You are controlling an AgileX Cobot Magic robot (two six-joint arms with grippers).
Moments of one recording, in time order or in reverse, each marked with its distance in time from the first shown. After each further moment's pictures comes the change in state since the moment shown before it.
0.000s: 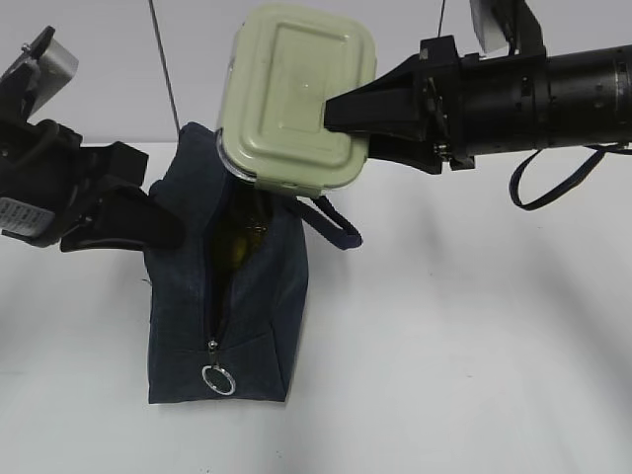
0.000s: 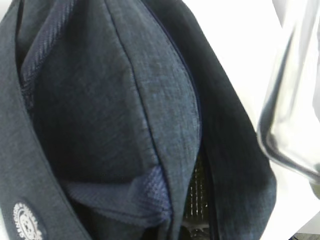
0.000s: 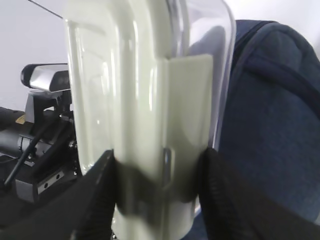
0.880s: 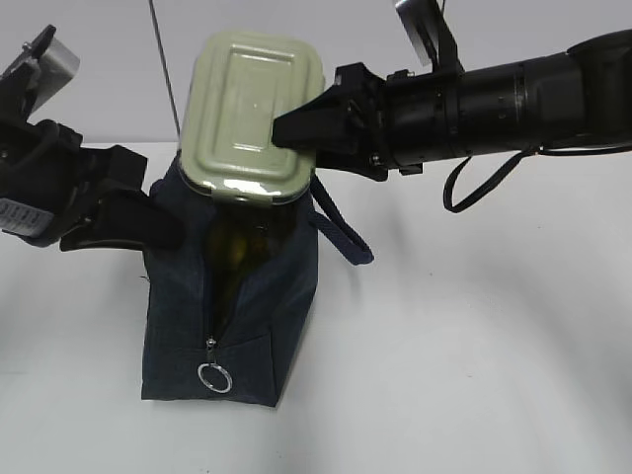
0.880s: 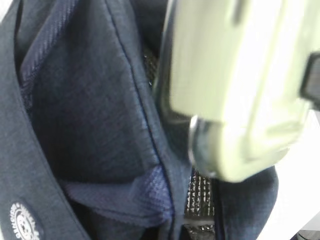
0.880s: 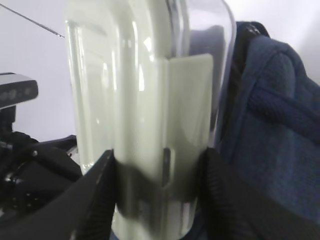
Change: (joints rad) left arm 0.000 0.000 0.000 -0.001 -0.001 0.028; right arm 0.122 0.112 -0.095 0.024 -0.177 -0.014
